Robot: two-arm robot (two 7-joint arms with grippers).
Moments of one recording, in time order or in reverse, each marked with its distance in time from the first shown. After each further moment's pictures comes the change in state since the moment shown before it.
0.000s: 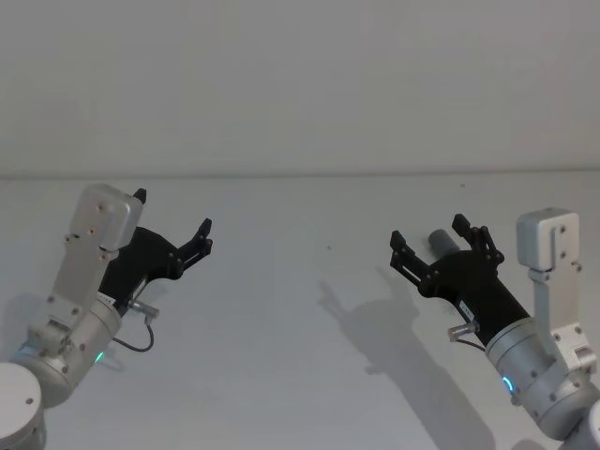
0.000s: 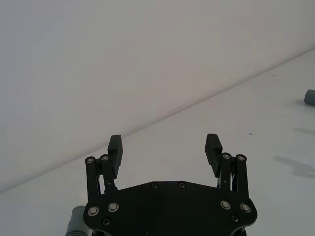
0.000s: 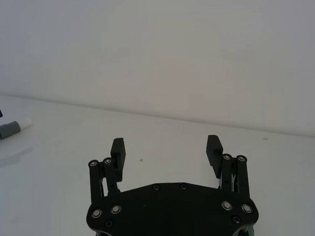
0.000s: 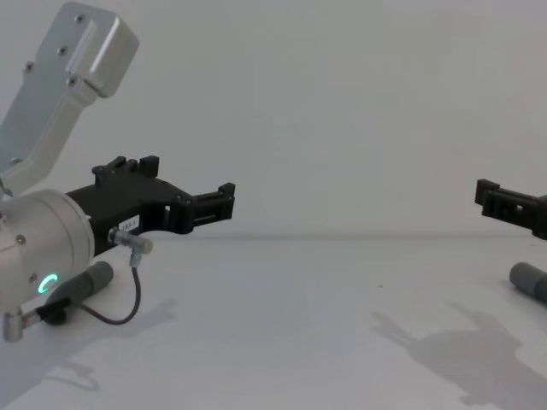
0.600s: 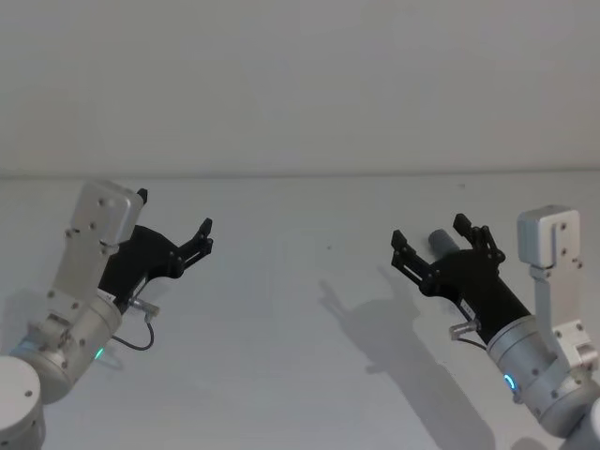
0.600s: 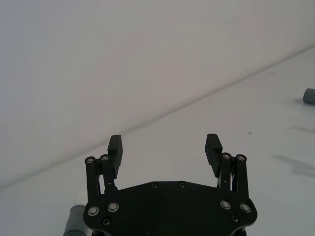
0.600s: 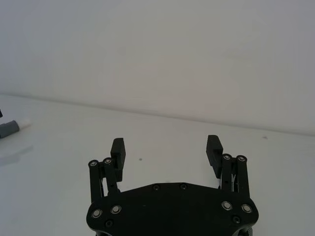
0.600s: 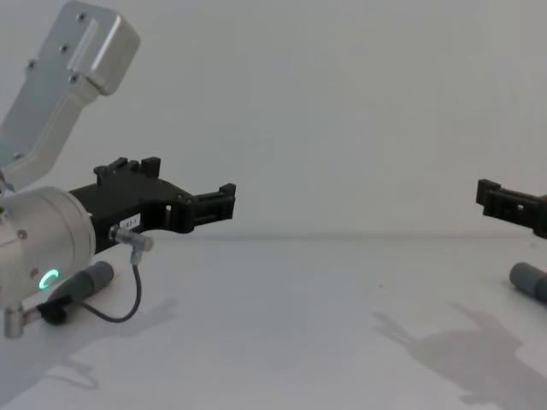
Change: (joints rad) left arm -0.008 -0.002 -0.004 0.001 -0.012 0.027 -0.014; right arm 0.003 0.000 0.004 -0.004 0.003 0.018 0.001
